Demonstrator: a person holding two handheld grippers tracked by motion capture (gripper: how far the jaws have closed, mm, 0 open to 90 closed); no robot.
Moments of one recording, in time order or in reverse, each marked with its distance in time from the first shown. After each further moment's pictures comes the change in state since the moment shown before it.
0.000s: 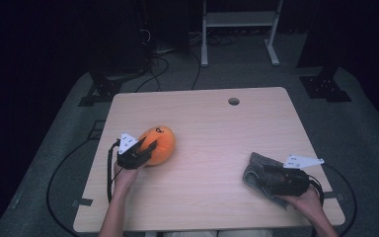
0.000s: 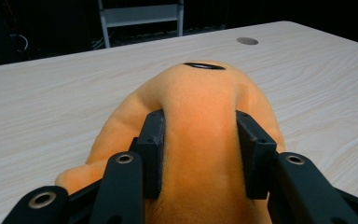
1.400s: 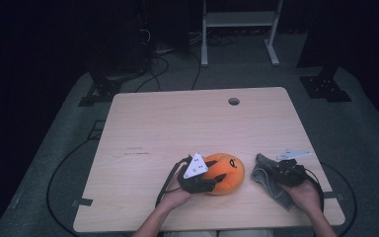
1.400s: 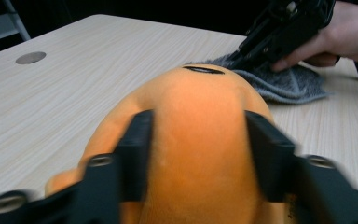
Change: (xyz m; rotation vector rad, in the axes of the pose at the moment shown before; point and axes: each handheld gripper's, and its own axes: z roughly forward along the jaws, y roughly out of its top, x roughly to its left) left arm -0.175 0.010 0.033 0.039 -0.510 0.278; right arm -0.027 -0.002 0.019 0.240 -0.313 0.057
